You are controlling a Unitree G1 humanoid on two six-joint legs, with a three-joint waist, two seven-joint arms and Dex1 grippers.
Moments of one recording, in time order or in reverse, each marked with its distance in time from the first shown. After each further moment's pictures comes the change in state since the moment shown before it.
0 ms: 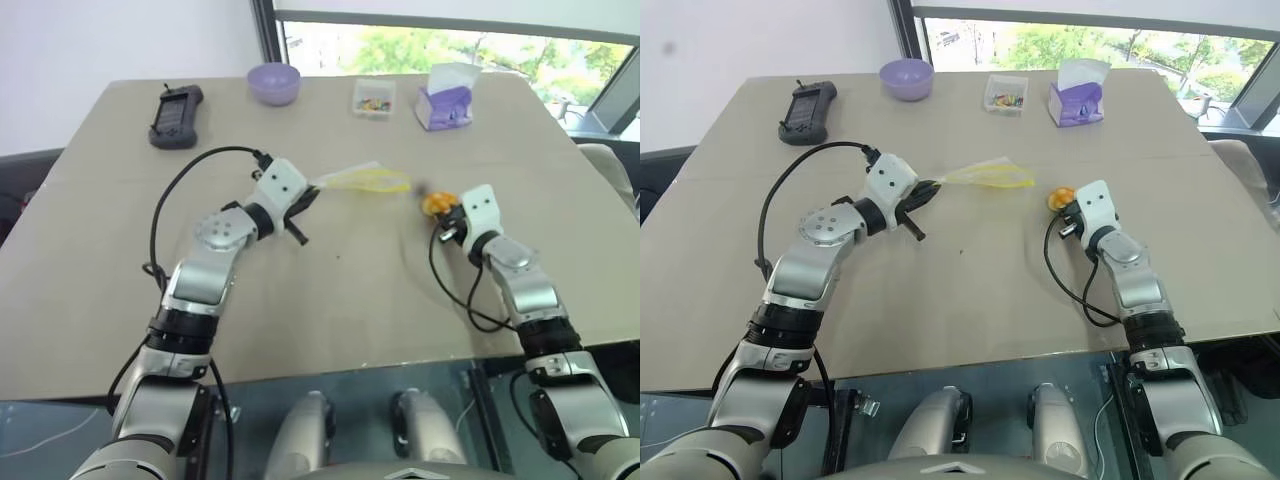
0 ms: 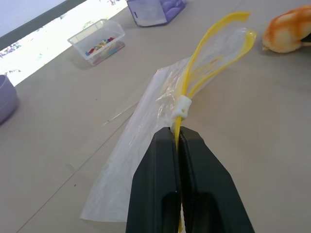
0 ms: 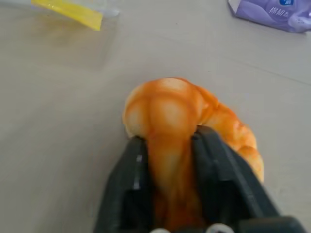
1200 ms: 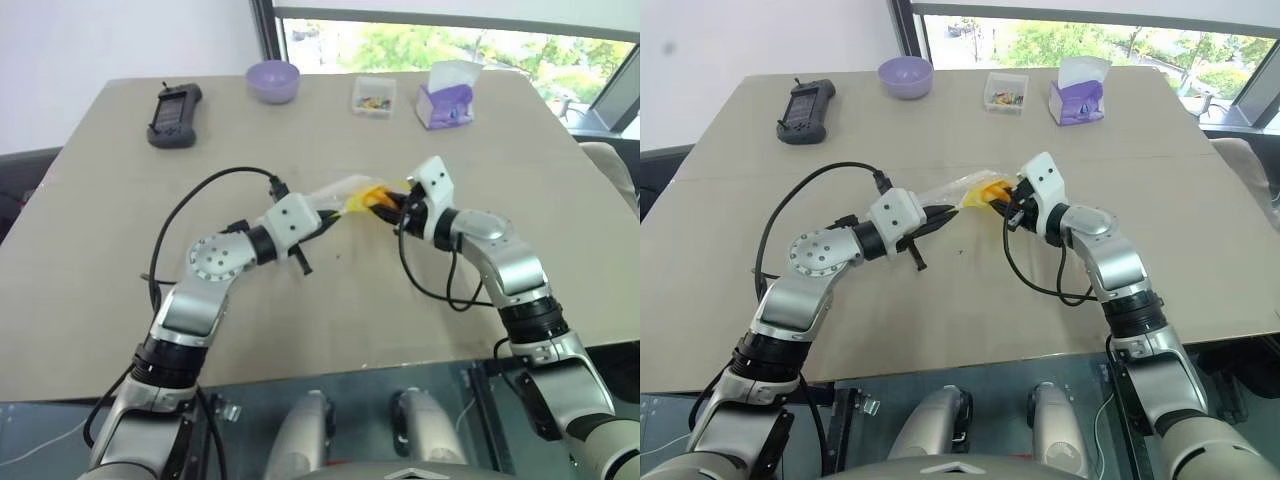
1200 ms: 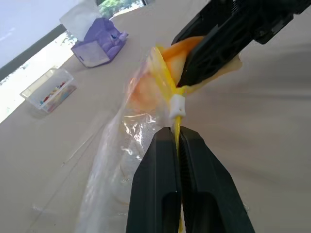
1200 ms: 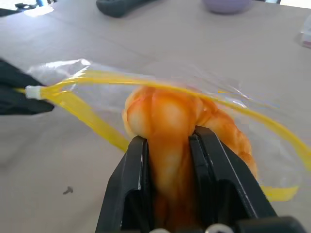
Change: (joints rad) left arm 0.157 0.059 -0.040 -0.177 -0.021 -0.196 -0.147; right arm -0.131 0.046 0.146 -0.205 0.200 0.219 0.271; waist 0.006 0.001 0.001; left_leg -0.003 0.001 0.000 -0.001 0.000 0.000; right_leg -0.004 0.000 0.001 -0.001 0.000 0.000
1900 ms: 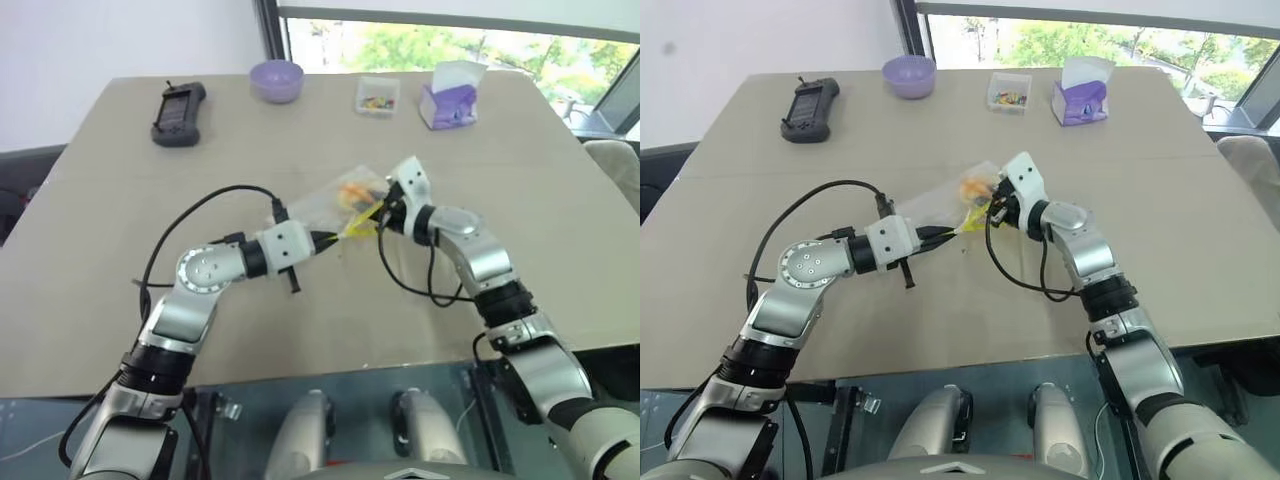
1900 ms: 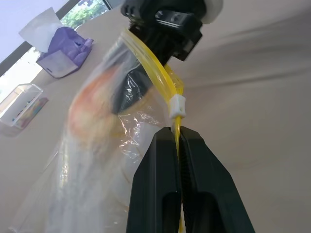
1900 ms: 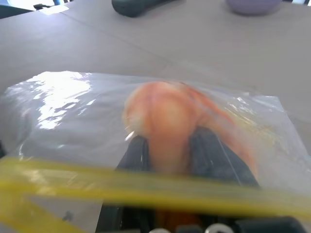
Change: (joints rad) left arm 0.043 0.066 -0.012 0.097 0.003 -0.242 -0.123; right arm -0.107 0.094 0.016 0.297 -0.076 -0.213 -0.008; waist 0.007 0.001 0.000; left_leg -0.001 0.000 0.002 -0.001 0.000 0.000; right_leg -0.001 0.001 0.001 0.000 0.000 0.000
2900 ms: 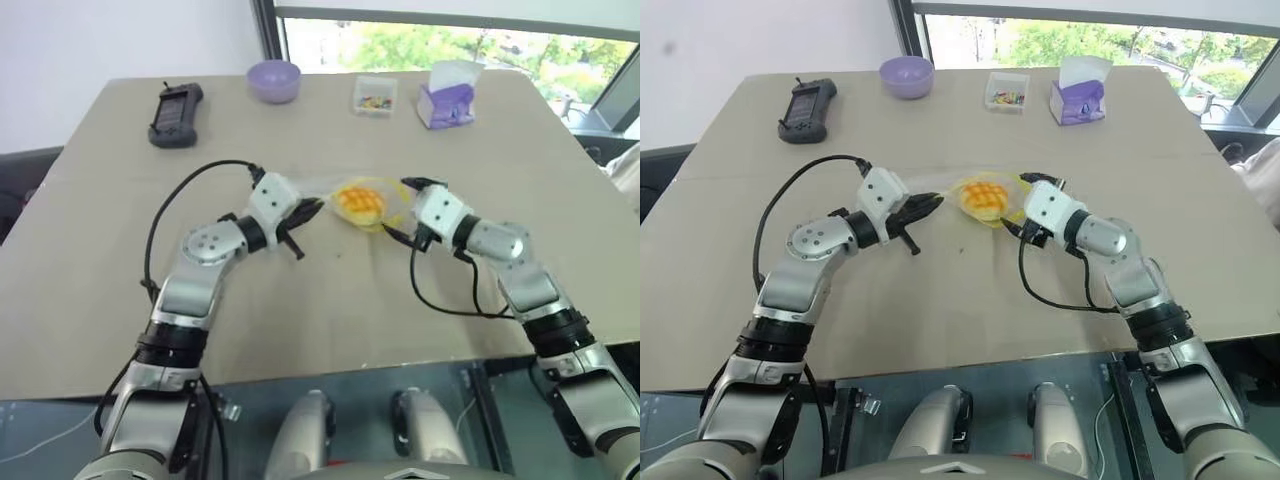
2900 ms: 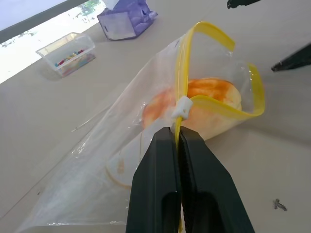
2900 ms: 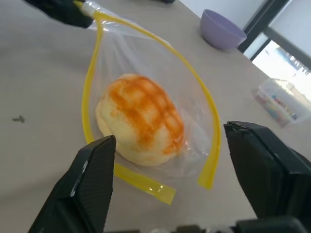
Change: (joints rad) left arm -0.124 -0.102 0.083 0.077 -0.100 0.320 0.150; right arm 0.190 -0.254 0.065 -0.254 -0.276 -0.319 -0.054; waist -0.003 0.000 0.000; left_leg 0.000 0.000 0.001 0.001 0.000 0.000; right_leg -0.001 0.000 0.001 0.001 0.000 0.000
